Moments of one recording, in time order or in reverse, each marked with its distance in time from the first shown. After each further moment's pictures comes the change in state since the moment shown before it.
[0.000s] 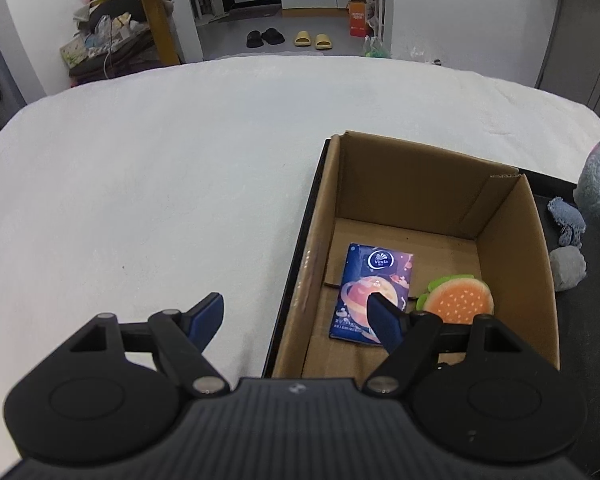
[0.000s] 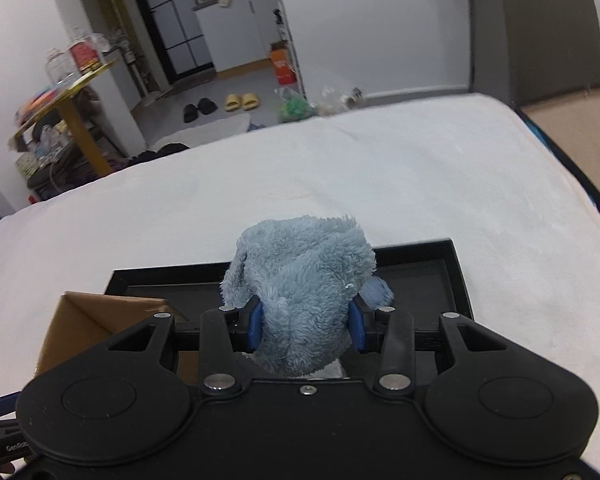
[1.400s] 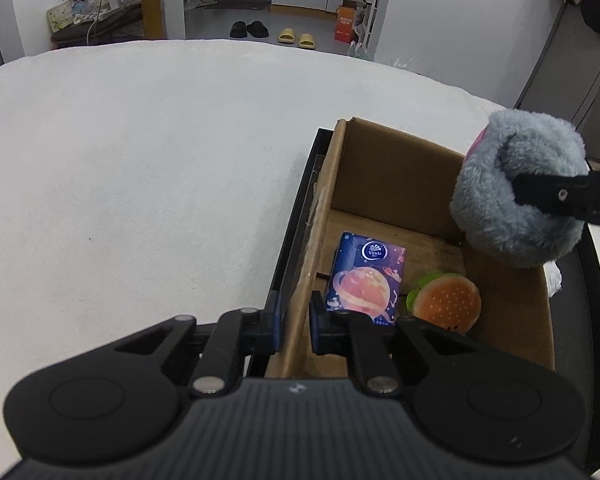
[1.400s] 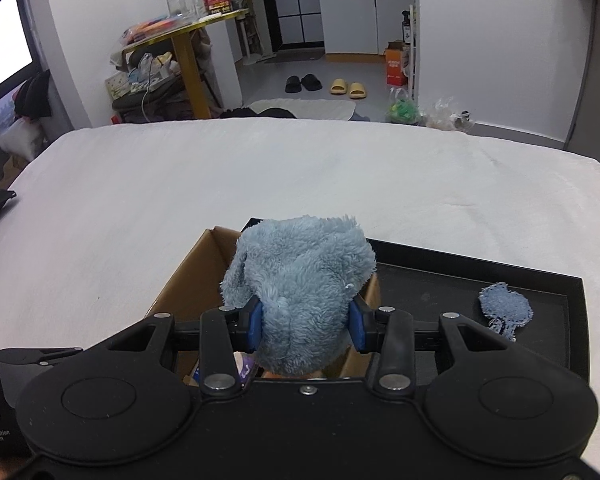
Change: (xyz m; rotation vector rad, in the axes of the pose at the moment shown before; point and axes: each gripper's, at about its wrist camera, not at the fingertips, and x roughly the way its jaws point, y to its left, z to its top) left arm 0.012 0.032 -0.016 -0.099 0.000 -0.159; right arm -0.015 0.131 -0.026 -0.287 0.038 0.156
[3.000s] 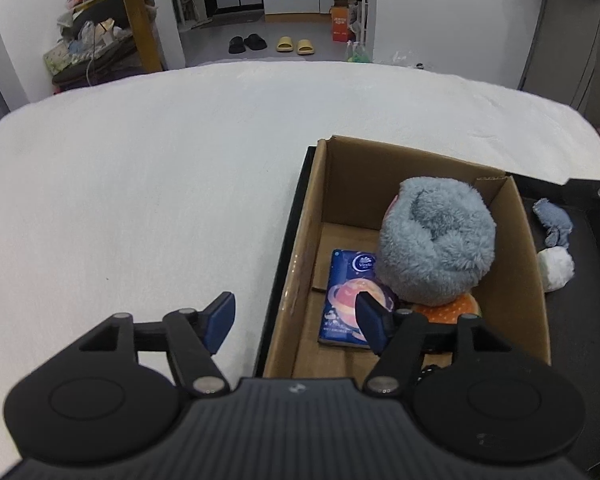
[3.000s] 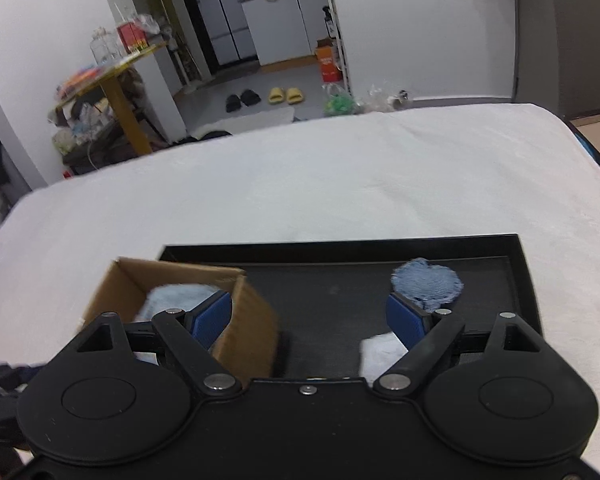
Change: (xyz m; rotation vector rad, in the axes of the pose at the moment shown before) left arm -0.009 -0.032 0.014 0.124 -0.016 0.101; right arm 0.004 -0.089 -0.019 0.218 -0.028 -0.077
